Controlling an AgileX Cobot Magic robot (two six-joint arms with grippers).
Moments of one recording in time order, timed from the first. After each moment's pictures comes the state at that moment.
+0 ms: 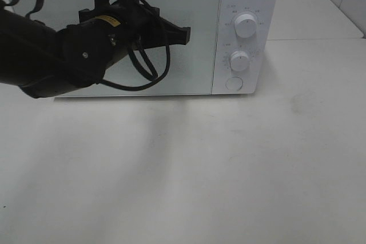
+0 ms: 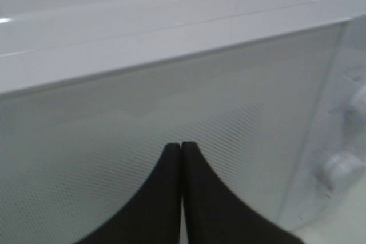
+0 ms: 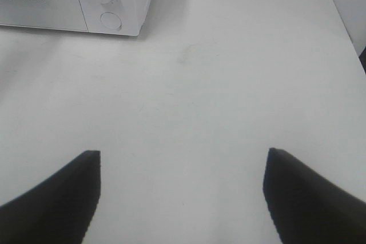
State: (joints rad) left arm -0.77 1.86 -1.01 -0.66 -0.63 0.50; right arm 0.09 0.00 -0.51 -0.03 1.05 0.00
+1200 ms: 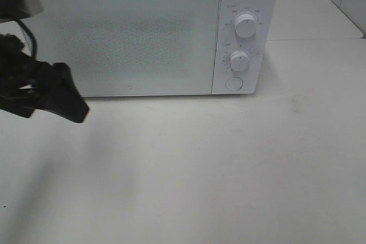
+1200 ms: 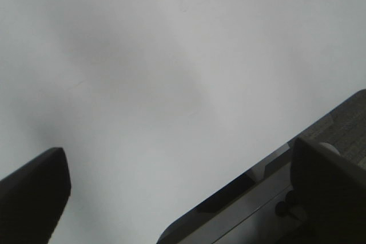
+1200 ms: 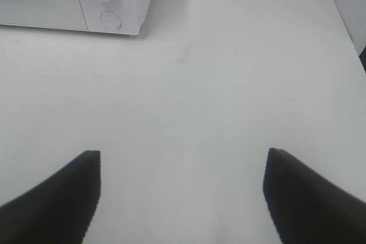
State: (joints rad) left arm -0.30 1.41 -0.94 -0.47 0.91 0.36; right arm 0.09 0.00 -0.50 -0.03 1.05 0.00
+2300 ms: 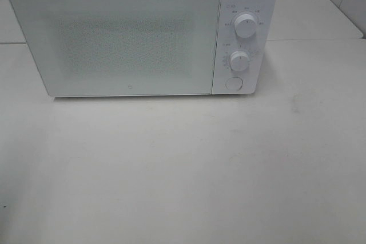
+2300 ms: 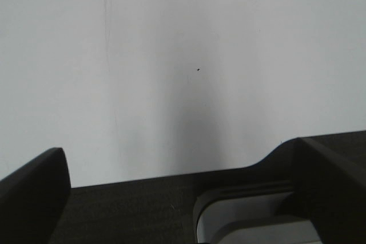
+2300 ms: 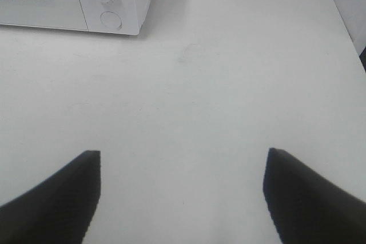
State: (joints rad) left arm -0.01 0.62 -0.54 -0.10 1.07 0.11; right arm 0.09 0.00 -0.50 -0.03 1.05 0.00
